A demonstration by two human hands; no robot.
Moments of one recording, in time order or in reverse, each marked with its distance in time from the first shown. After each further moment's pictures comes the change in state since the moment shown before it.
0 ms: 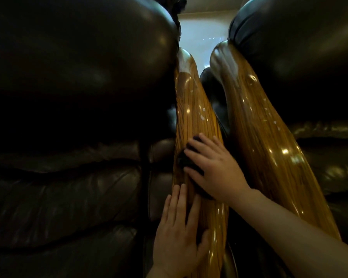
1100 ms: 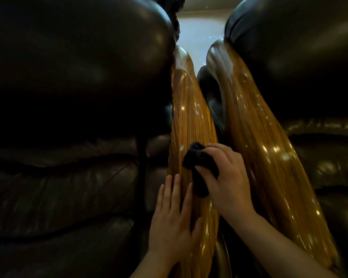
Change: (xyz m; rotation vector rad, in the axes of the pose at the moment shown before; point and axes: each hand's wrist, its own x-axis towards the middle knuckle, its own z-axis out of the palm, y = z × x) left_hand 0.004 0.004 -0.004 0.033 -0.024 -0.037; right_hand -0.050 -0.037 -0.040 0.407 0.269 0.393
